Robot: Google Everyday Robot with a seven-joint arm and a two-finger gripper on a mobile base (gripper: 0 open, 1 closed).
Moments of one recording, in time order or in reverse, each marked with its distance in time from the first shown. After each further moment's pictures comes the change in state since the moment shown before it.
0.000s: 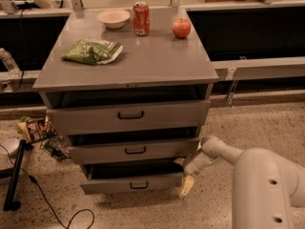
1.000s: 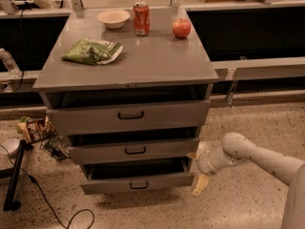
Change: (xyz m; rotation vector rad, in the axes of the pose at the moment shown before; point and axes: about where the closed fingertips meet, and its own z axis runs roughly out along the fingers) arm -0.034 0.051 -0.107 0.124 -0.036 0.026
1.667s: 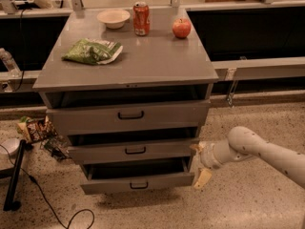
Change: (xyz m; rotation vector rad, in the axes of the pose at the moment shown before) arm -0.030 -0.008 -0.046 0.090 -0.008 -0.016
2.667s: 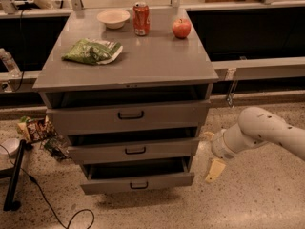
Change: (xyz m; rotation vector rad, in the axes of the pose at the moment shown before) arm -0.051 0.016 -0.108 0.068 0.179 0.003
